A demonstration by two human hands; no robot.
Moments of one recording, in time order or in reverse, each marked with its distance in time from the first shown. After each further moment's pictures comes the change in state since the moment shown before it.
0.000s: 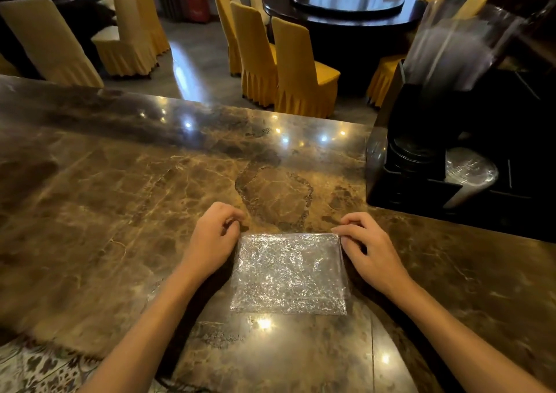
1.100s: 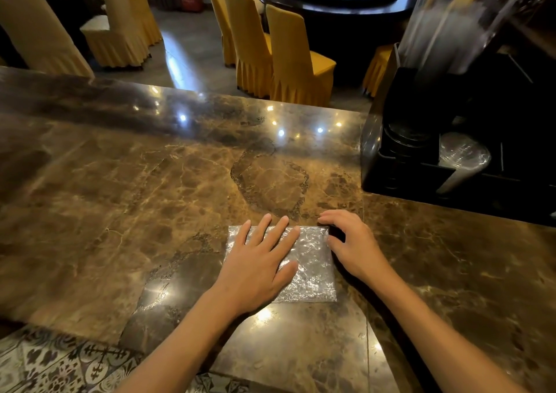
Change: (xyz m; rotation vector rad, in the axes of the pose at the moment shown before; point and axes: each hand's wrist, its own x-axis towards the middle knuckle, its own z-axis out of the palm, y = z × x) left_hand -0.052 0.014 0.069 0.681 -0.408 0.322; right_hand -0.003 -0.020 0.019 -0.031 -0.104 0.176
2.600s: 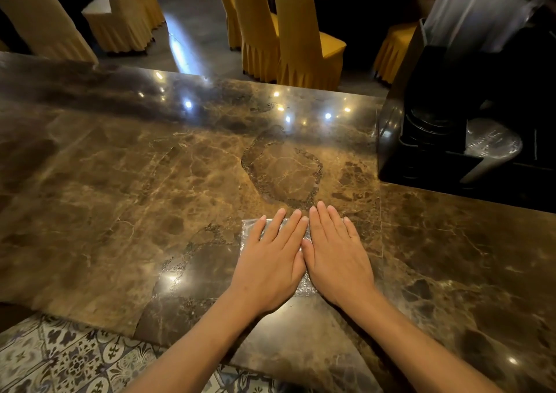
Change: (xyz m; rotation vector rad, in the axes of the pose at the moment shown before) left_hand -0.004 0.010 0.006 0.009 0.098 -0.039; right_hand -0.024 -0.030 0.065 -0.622 -0.118 0.022
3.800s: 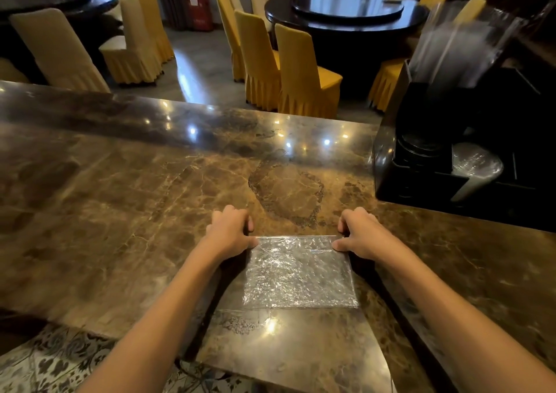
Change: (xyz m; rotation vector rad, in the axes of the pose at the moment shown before) left_hand 0.034 -0.088 -0.067 -0.395 -0.232 -0.480; right_hand 0.058 0.057 -0.060 0.307 -0.284 0.154
